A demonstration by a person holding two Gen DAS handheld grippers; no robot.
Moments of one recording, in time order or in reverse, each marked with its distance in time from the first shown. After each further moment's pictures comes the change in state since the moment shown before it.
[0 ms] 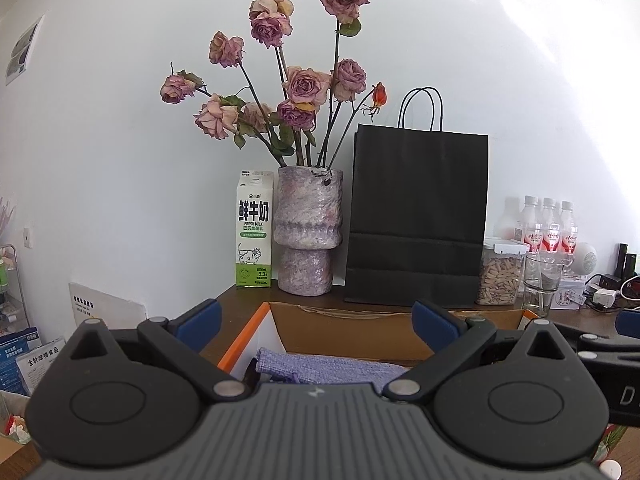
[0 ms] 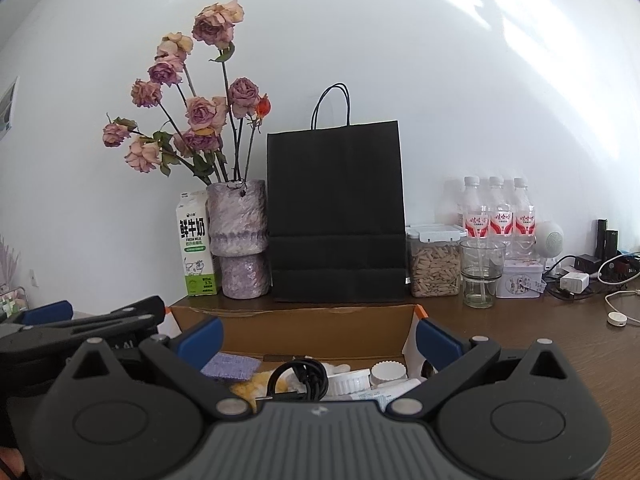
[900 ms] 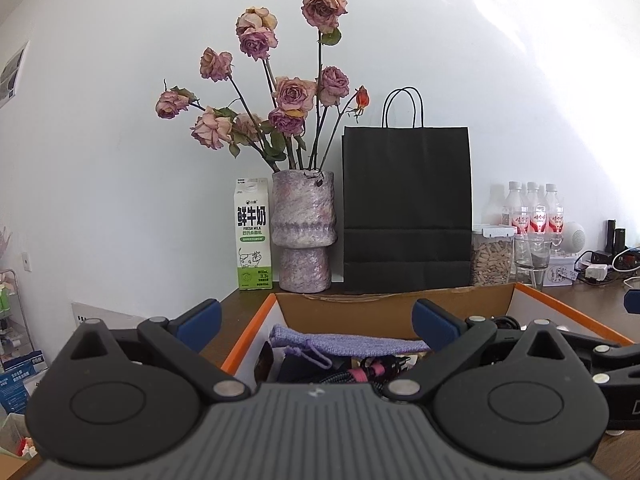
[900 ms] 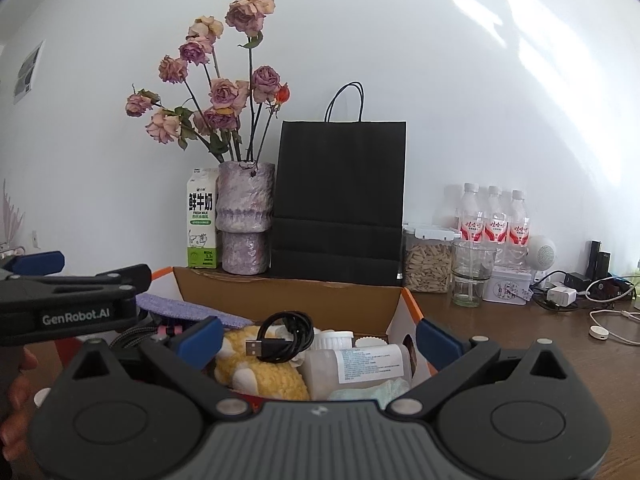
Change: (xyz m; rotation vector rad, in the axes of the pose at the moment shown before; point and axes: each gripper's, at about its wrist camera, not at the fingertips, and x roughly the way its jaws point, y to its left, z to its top) left arm -0.030 0.005 -0.023 0.074 -0.034 -0.016; right arm -0.028 0.000 -0.027 -0.118 0.003 -0.005
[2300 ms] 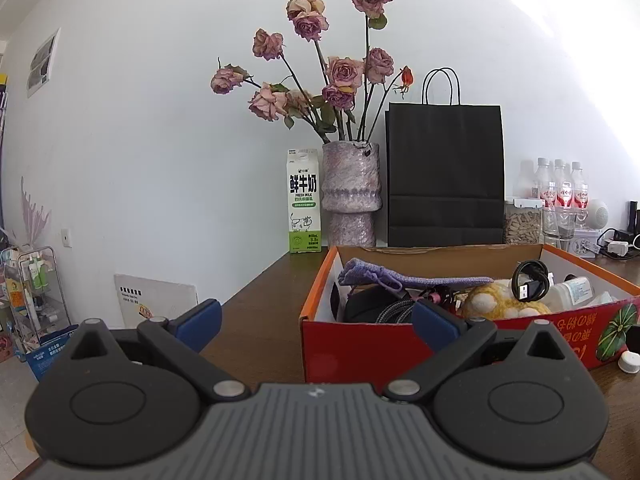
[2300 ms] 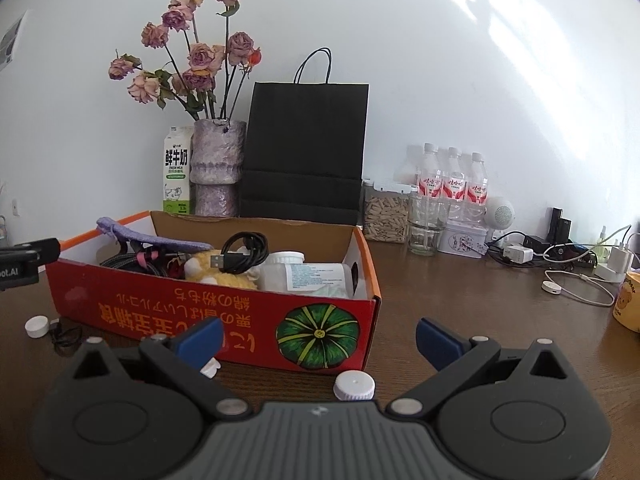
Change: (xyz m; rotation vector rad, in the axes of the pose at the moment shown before) left arm -0.052 0.038 -0.024 -0.011 0.079 0.097; right arm -0.048 -0.019 -0.036 -0.004 0.117 -0.085
